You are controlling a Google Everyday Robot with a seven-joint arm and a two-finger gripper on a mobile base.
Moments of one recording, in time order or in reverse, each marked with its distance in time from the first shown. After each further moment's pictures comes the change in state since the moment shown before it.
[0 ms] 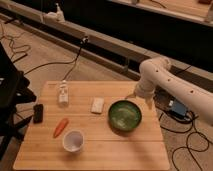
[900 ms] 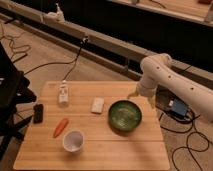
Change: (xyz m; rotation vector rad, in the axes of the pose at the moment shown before) arm -0.008 -0.010 -0.020 0.045 0.015 0.034
